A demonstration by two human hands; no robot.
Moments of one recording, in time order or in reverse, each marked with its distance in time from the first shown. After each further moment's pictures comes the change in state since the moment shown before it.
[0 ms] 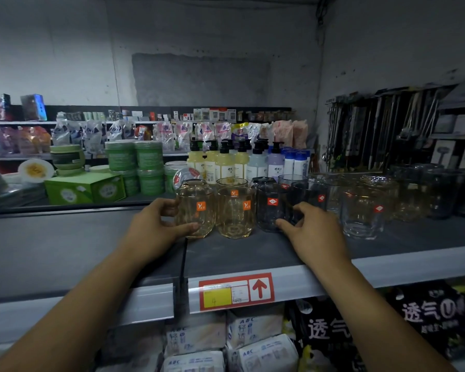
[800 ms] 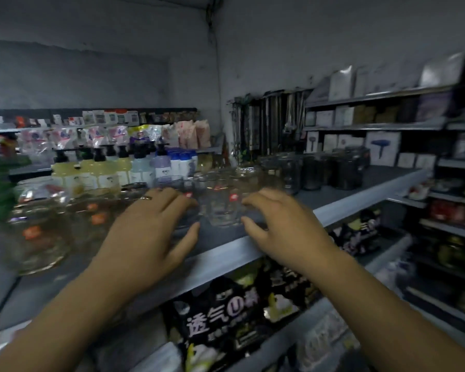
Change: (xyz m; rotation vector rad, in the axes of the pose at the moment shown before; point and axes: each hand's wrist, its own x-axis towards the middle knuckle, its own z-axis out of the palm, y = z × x) left_hand -0.065 0.172 0.107 0.358 -0.071 0.947; right_hand -0.041 0.076 -0.162 -0.391 -0.055 -0.234
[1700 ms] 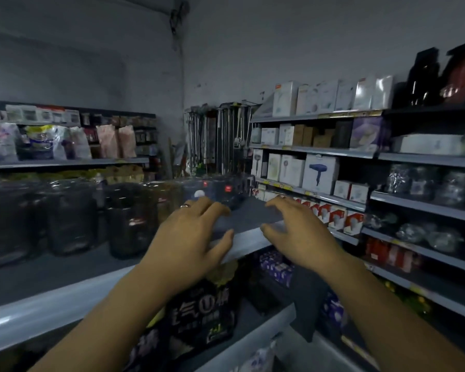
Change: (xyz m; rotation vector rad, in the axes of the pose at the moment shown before) left_hand 0.389 0.387 0.338 -0.214 -0.043 -0.013; right_hand 0.009 0.628 -0.081 0.033 -0.081 0.242
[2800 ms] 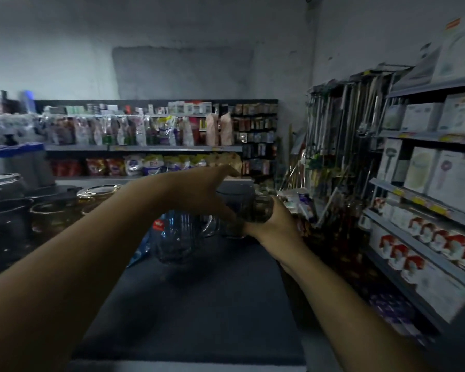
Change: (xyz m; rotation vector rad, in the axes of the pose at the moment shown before) left_hand 0.308 -0.070 0.167 0.134 -0.501 -0.667; right_hand 0.317 0.177 0.187 1.210 -0.407 -0.120
